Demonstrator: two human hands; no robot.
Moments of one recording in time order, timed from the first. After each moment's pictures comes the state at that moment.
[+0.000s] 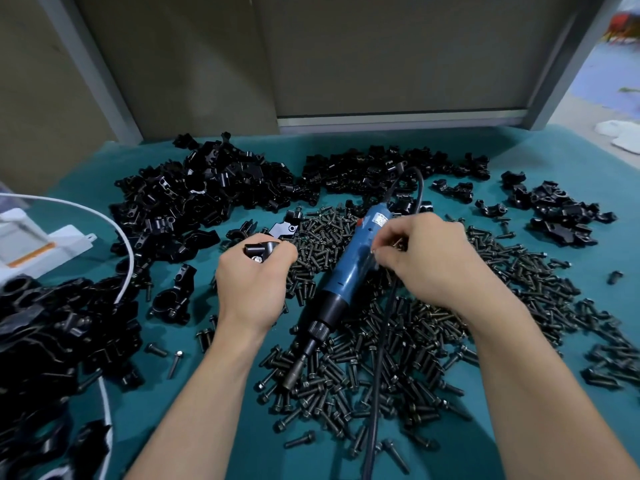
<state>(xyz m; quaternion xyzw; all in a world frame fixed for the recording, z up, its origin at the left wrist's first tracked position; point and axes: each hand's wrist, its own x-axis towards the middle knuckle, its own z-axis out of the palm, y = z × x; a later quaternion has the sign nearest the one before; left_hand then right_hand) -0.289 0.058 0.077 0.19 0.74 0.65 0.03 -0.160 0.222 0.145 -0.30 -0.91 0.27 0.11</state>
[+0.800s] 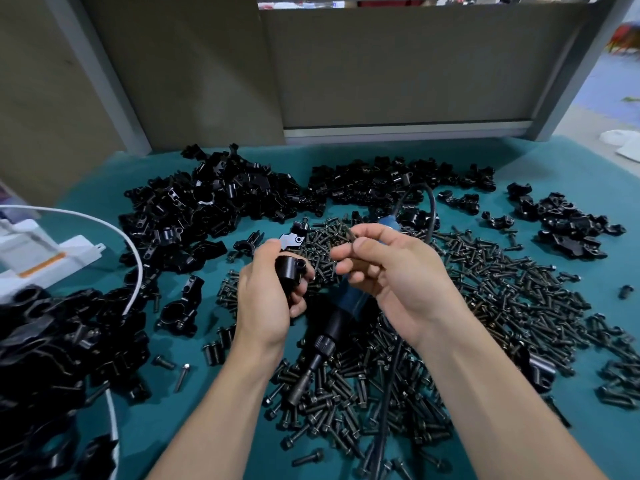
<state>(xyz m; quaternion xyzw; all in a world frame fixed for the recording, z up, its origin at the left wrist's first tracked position) -0.275 0.065 0.085 0.12 0.59 0.78 0.18 -0.183 0.190 0.125 -0.22 -0.52 0.81 0.19</state>
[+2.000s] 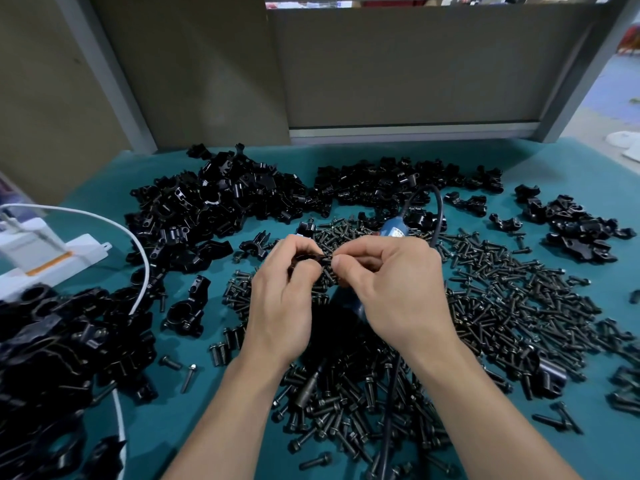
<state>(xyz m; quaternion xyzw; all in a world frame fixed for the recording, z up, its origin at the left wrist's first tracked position) -0.275 0.058 0.086 0.32 0.73 0.61 0.04 -0.184 0.170 0.118 -0.22 -0.81 0.46 0.30</state>
